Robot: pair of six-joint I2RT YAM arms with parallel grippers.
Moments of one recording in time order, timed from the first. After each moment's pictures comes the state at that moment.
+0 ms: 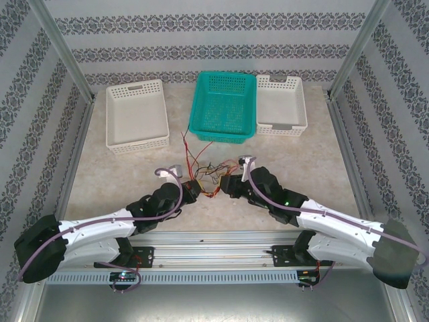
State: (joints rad) left arm -0.93 1.05 0.37 0.26 -0.26 -1.09; right arm 0.89 1.00 0.53 0.03 0.01 0.77
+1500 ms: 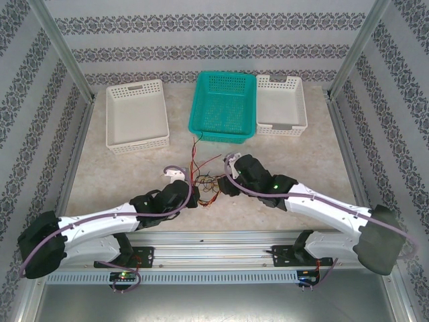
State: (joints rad) left arm -0.96 1.09 0.52 -0.12 -0.28 -0.93; right arm 0.86 1.20 0.76 -0.31 -0.02 0.41
